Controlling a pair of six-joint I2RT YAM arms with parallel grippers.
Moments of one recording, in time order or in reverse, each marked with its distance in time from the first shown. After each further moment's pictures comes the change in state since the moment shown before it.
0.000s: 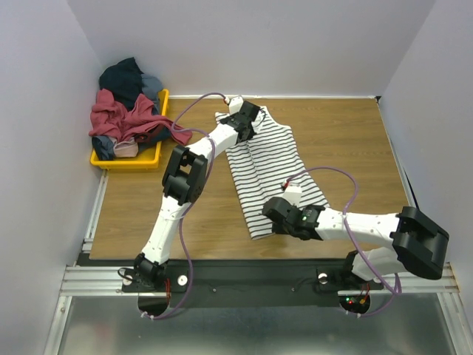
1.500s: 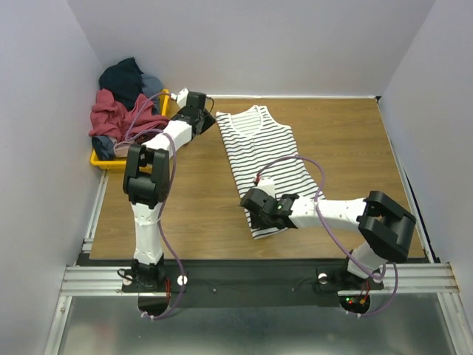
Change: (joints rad) left arm 0.260 -0.356 -0.418 0.243 0.168 -0.100; right arm 0.011 0.239 0.248 -0.047 -0.051 -0.205
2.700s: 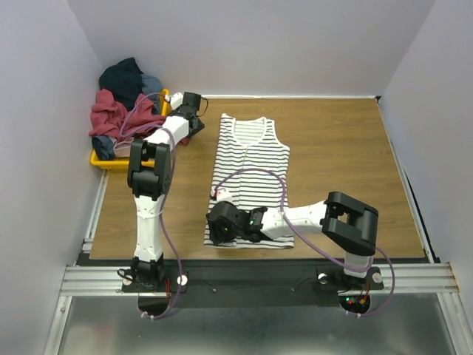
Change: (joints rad) left arm 0.063 0.204 0.158 -0.197 -0.133 0.111; right arm 0.169 0.256 0.157 0.354 -0.263 -0.074
